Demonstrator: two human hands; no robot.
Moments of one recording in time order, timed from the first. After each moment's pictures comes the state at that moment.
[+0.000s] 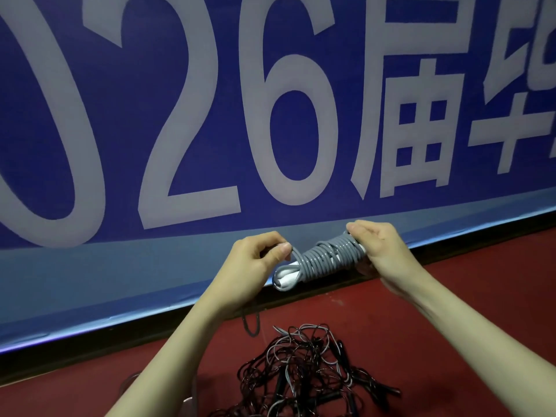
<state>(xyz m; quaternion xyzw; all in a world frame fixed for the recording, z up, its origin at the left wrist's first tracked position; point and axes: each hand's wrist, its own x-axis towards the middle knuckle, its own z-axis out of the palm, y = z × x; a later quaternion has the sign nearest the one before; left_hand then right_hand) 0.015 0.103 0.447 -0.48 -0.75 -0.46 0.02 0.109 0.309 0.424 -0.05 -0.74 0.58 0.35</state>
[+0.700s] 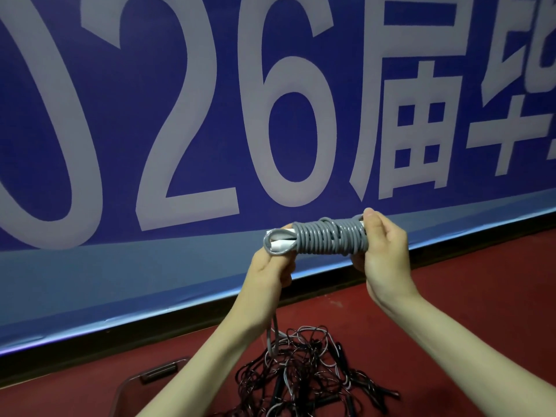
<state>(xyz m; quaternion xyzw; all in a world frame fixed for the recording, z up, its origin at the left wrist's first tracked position) 0.043 0.122 0.434 -0.46 -0.61 -0.64 -0.06 0.112 0.272 0.432 -0.07 -0.62 0.57 0.53</state>
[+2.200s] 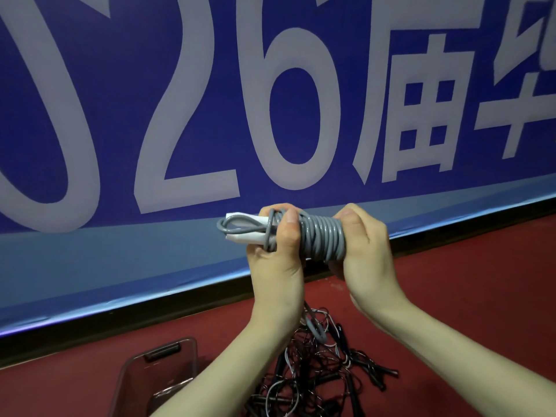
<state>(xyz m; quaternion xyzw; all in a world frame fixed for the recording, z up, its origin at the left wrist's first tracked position) 0.079 0.140 0.431 -0.32 -0.48 -0.82 0.07 0.112 0.229 0.423 -0.05 -0.68 0.53 0.51</state>
